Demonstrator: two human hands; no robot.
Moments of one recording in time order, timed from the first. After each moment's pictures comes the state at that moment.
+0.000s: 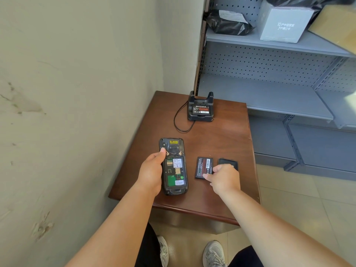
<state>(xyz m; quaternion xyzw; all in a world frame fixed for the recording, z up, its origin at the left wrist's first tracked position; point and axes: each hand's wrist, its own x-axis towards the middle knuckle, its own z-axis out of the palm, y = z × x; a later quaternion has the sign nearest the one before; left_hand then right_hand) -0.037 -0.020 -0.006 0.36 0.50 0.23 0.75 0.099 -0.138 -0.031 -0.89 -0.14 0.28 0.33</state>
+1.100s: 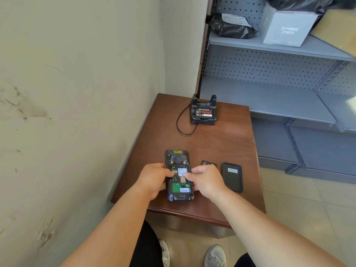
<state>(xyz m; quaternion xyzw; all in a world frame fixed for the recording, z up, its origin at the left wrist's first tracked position) -0.050 -0.011 -0.004 0.45 0.51 0.10 0.73 0.067 -0.107 -0.019 -0.79 -0.19 0.41 0.41</state>
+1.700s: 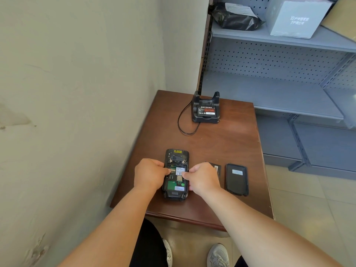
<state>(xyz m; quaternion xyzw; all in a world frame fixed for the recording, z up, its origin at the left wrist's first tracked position) -0.044 0.014 -0.021 0.63 0.61 0.11 0.48 0.063 -0.080 -0.022 -0.84 -0.19 0.35 0.37</state>
